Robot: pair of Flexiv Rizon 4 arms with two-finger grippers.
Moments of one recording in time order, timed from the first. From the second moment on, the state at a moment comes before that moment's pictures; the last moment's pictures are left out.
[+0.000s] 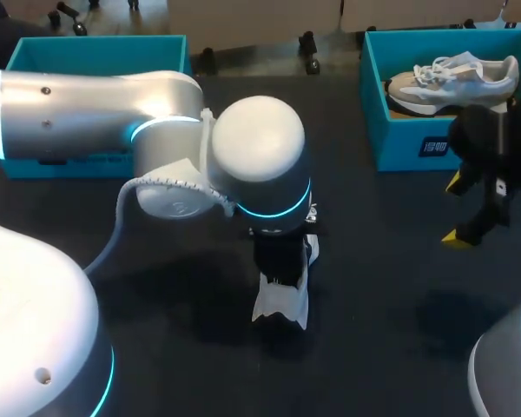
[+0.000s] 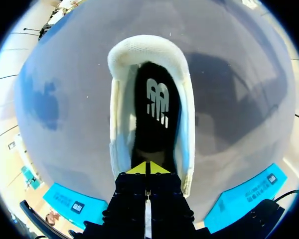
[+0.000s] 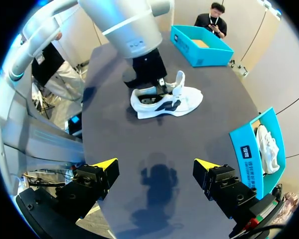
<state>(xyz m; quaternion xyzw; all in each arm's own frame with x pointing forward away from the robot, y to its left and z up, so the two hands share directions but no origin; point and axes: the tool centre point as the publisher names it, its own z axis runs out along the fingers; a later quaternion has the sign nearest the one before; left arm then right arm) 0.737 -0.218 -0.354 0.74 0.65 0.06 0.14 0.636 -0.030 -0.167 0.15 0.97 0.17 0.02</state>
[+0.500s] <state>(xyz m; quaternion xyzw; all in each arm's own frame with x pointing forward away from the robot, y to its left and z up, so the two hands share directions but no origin) 0.736 -0.213 -0.355 0.74 0.66 0.06 0.13 0.636 -0.030 -0.167 0.15 0.97 0.17 0.02</state>
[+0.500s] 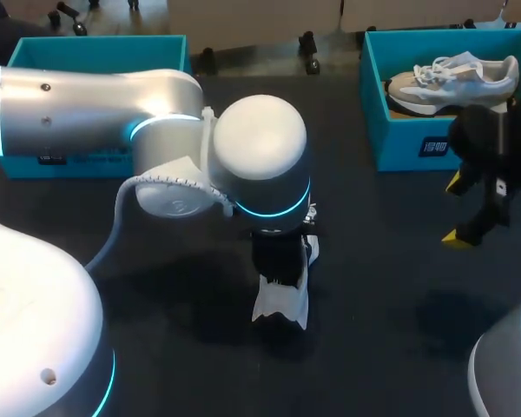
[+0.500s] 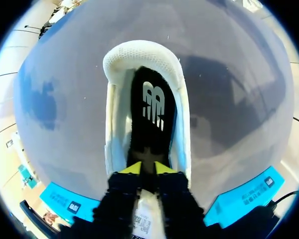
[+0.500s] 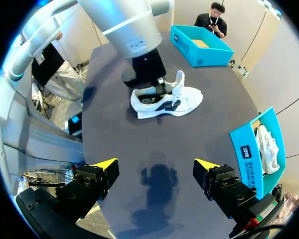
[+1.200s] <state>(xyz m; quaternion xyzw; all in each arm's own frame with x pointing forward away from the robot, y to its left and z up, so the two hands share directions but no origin) 0.741 -0.205 -0.347 0.76 0.63 0.07 0.11 0.636 -0.030 -0.167 0.15 0.97 0.17 0.02</state>
